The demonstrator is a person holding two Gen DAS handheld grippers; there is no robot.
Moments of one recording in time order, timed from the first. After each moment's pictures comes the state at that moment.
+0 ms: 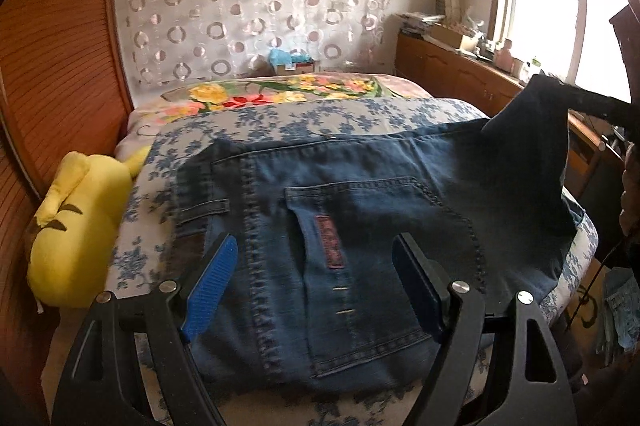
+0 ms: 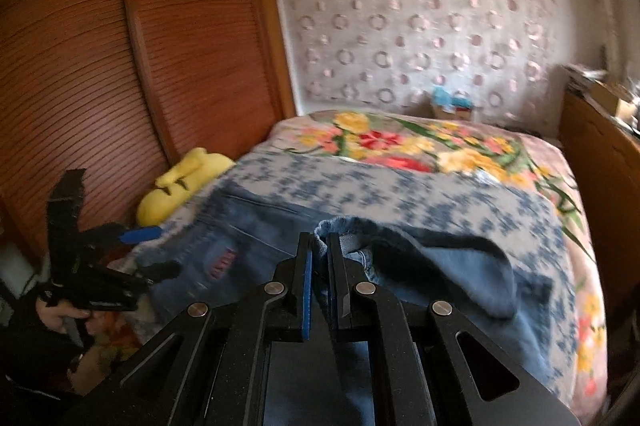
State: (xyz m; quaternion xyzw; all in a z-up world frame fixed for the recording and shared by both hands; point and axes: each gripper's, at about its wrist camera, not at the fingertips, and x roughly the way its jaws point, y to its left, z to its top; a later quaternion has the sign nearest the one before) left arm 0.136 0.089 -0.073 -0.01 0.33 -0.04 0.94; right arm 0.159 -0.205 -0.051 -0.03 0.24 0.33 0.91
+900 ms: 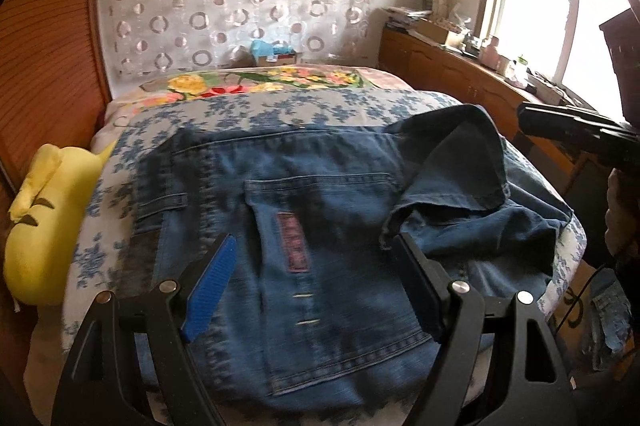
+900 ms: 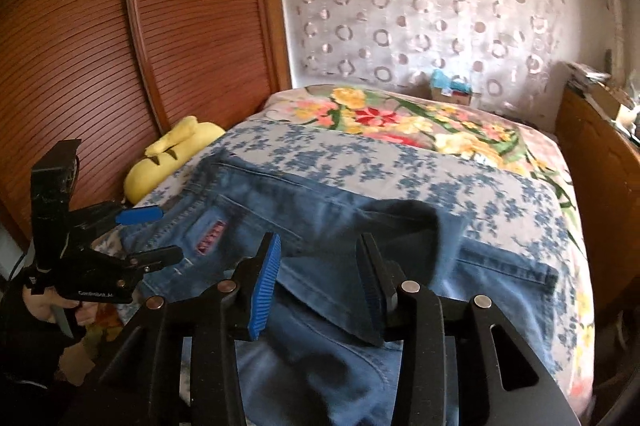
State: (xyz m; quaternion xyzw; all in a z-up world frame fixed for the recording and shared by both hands) left arm 0.156 0.065 -0.088 -0.02 0.34 -0.09 0.94; right arm 0.174 -0.195 -0.067 -0.07 0.28 0.30 0.91
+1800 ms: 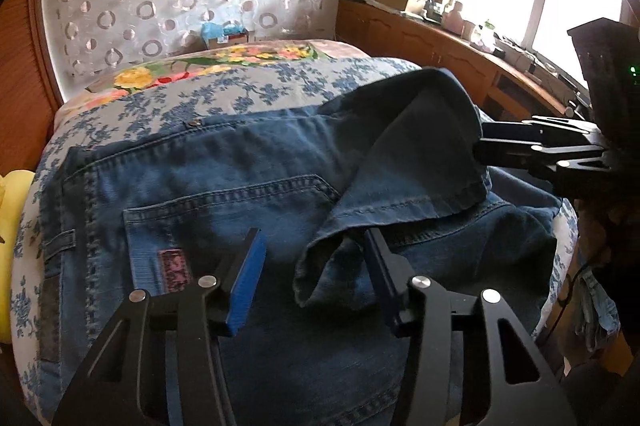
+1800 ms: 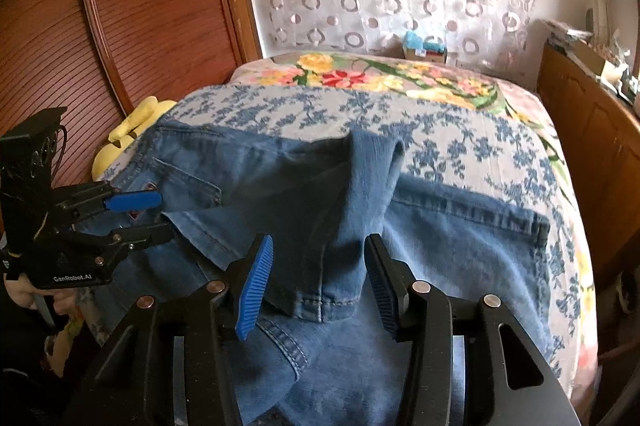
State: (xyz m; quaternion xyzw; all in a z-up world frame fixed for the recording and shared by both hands) left arm 0.199 0.006 -0.104 0.01 0.38 -0.16 0.91; right arm 0.193 -0.210 -0.097 -0.06 0.34 0.26 0.90
